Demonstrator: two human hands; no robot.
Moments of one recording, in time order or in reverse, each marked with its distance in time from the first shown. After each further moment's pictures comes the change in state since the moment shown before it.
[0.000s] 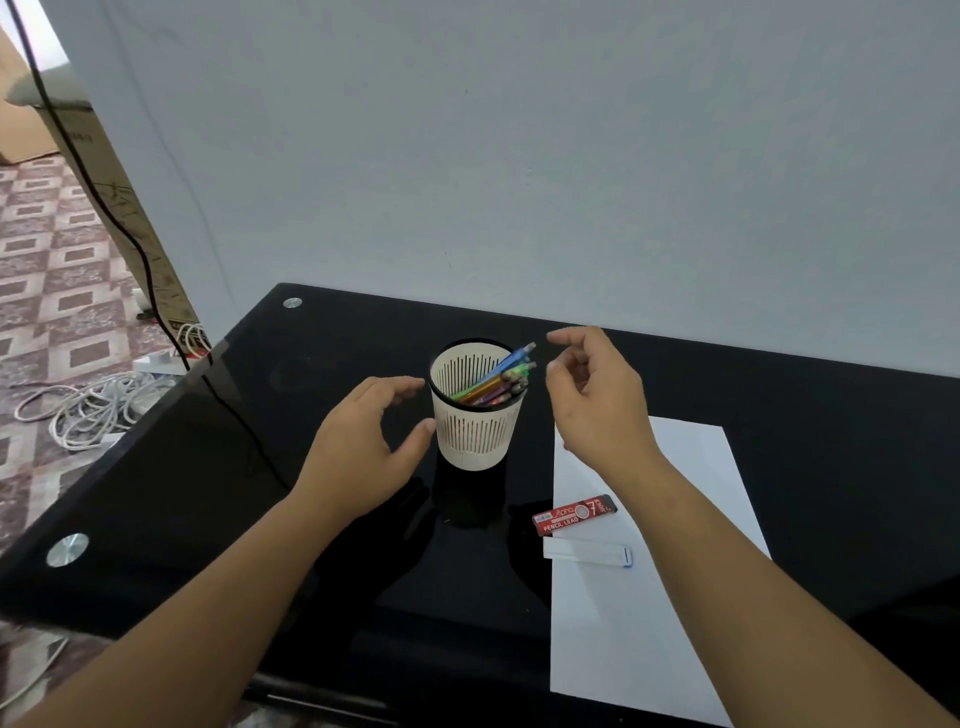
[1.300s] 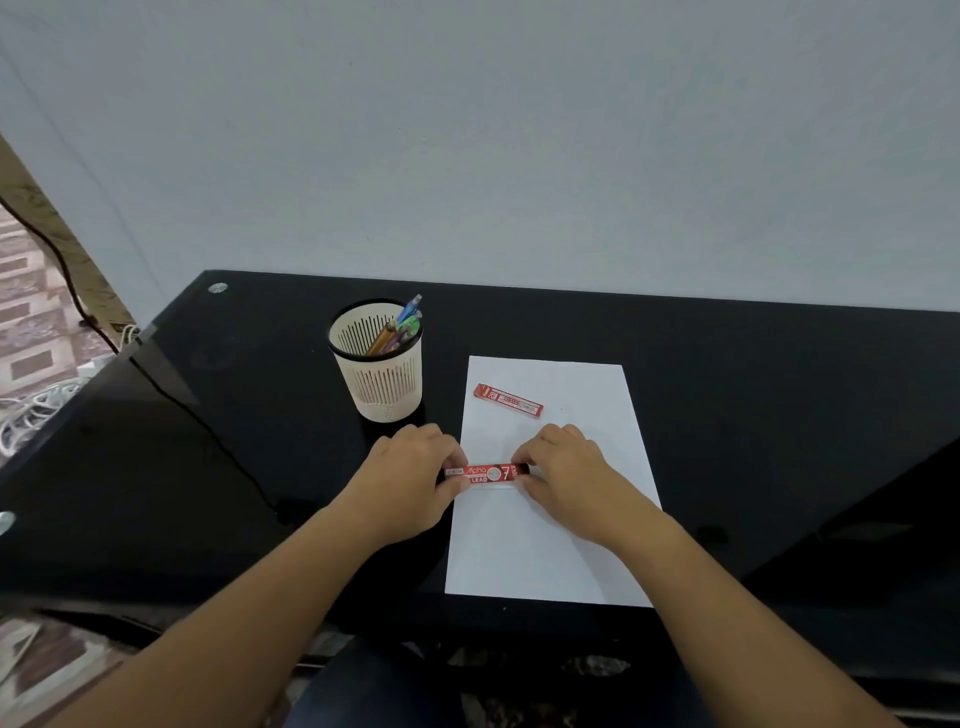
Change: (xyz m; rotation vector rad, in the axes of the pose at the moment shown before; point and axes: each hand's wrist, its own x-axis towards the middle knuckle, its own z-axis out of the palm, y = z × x) left_hand -0.045 0.107 0.067 0.233 -0.581 0.106; right_hand -0.097 0.087 -0.073 -0.665 -0.532 -0.069
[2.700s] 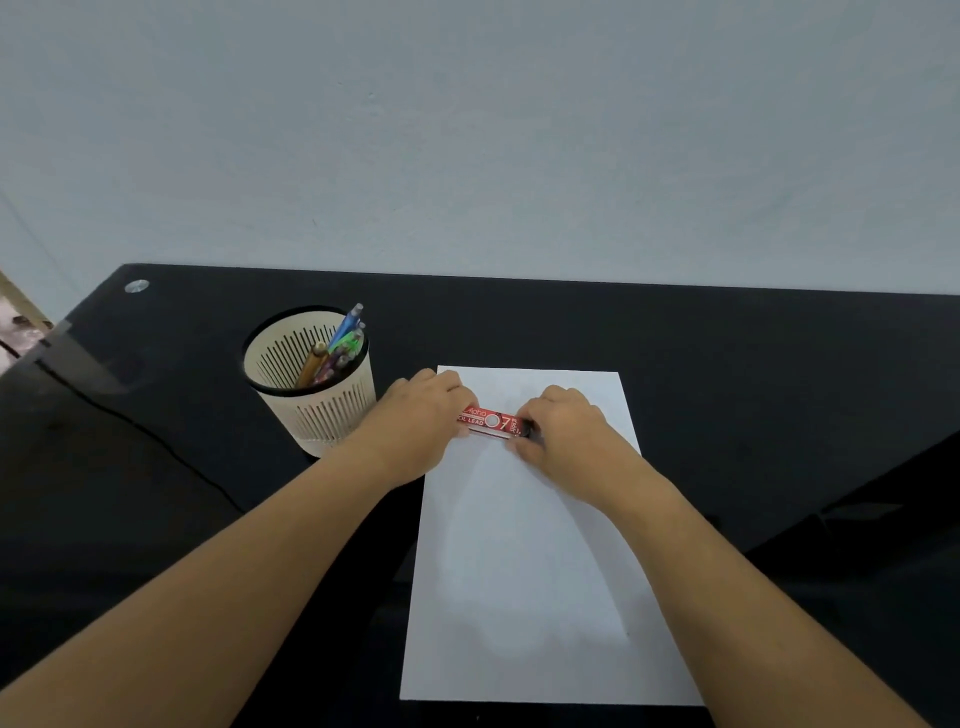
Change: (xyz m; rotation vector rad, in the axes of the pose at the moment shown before) left_hand 0.123 -0.008 0.009 0.234 -0.053 0.137; right_hand 0.072 0.051 -0.010 0.004 0.056 0.115
